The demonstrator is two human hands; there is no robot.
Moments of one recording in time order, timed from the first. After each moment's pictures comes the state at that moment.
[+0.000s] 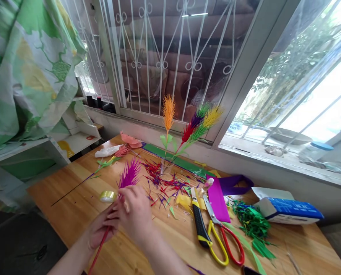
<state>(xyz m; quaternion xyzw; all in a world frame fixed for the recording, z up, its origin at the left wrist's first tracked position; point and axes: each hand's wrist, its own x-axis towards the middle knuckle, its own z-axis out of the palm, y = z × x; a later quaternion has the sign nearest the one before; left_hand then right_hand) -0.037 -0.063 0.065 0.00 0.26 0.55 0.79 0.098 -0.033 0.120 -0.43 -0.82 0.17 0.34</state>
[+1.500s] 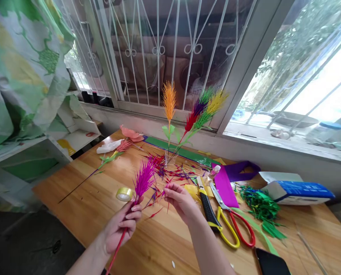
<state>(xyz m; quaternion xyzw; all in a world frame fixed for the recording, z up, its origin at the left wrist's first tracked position) -0.017 -0.073 0.064 -0.14 0.14 0.46 0.86 0.185 -0.010 0.071 -0.44 -0.43 0.66 0.43</state>
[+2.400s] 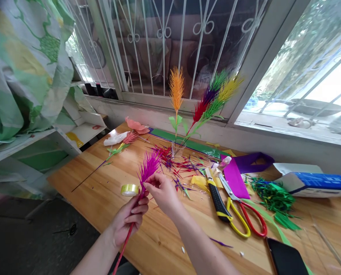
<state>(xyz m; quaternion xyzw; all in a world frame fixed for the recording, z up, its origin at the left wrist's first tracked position) -0.023 -0.084 0.070 -0.09 0.19 0.48 0.85 0.105 -0.027 0.105 -0.47 -0.61 0.52 0.37</state>
